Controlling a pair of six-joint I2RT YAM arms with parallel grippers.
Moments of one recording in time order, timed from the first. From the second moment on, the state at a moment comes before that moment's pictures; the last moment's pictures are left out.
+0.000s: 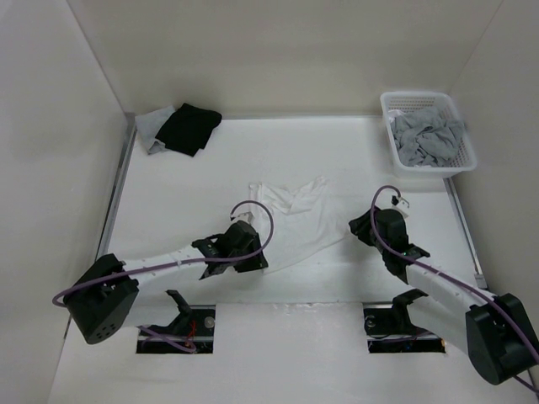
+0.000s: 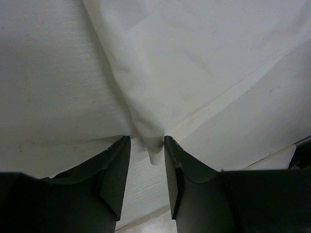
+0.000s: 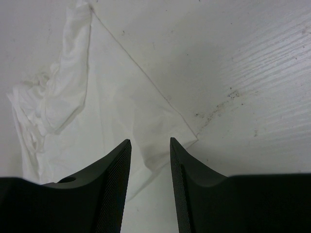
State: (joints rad) left arm -0.85 1.21 0.46 -0.17 -0.01 -0.93; right arm 0.36 0.97 0.27 0.12 0.19 0.86
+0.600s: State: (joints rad) left arm -0.62 1.02 0.45 -0.32 -0.08 -0.89; right arm 0.41 1.05 0.30 0.09 0.20 0.86
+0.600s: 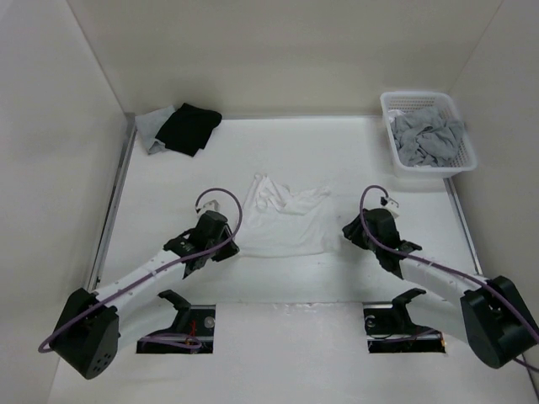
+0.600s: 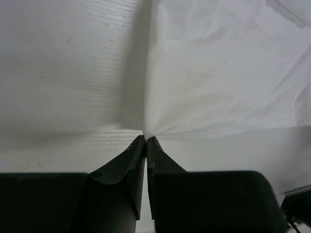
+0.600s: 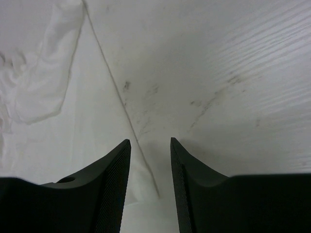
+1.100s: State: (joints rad) left arm -0.50 0.90 0.37 -0.30 -0.07 -0.88; right arm 0.67 1.09 0.36 -0.10 0.26 0.97
